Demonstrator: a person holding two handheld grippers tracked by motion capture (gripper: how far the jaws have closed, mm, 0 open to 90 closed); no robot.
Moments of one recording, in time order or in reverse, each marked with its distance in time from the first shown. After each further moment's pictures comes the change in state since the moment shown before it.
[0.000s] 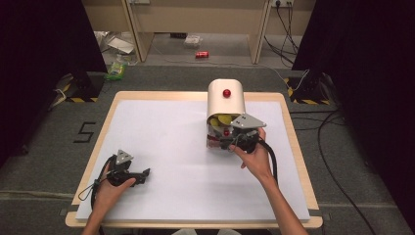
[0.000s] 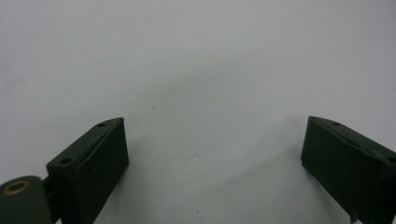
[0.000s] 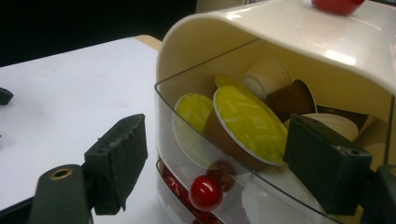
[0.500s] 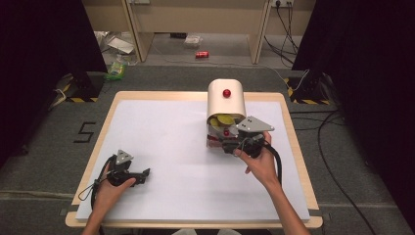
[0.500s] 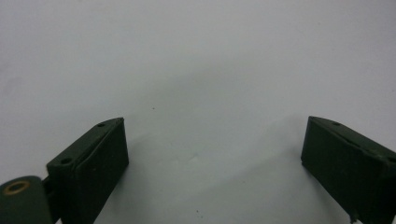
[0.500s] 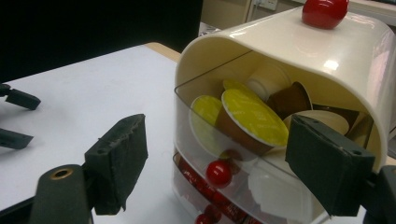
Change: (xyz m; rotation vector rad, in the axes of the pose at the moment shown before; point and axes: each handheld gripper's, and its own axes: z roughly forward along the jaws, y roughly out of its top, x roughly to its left) left arm 0.000 0.000 0.000 0.000 0.000 0.000; right arm 0.004 0.004 -0.024 -0.022 0.025 0.022
